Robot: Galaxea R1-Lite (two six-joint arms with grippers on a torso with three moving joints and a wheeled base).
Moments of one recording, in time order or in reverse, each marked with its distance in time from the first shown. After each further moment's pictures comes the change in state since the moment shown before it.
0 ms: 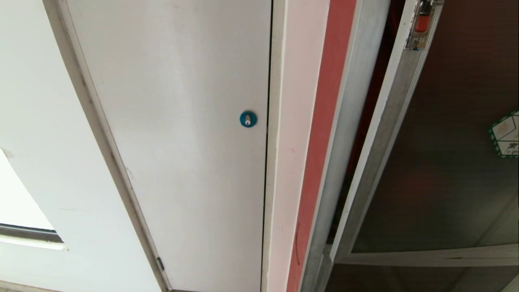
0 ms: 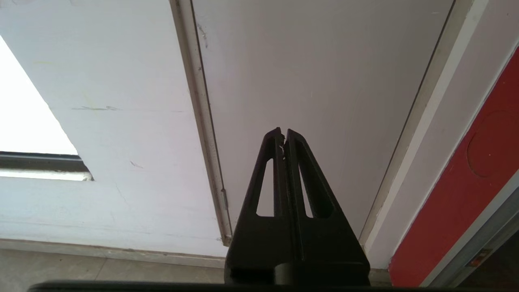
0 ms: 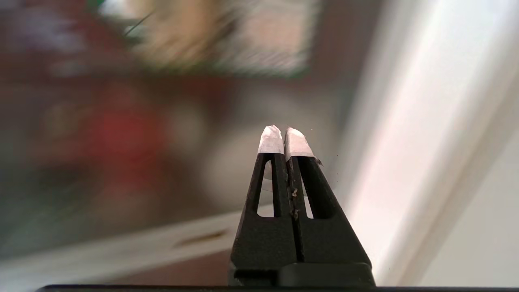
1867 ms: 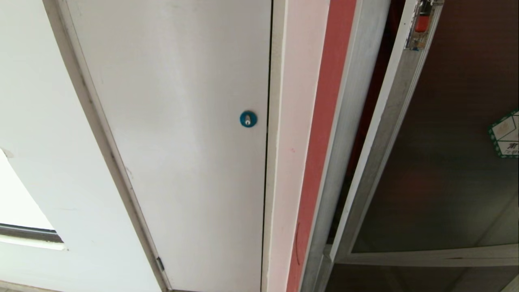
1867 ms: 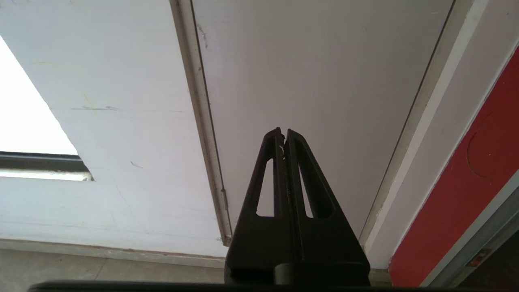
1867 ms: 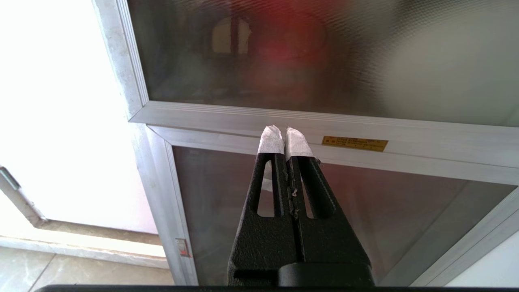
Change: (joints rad) left arm 0.000 0.000 0.000 0.000 0.000 0.000; right arm 0.004 -0.139 0.359 0.050 0.413 0.182
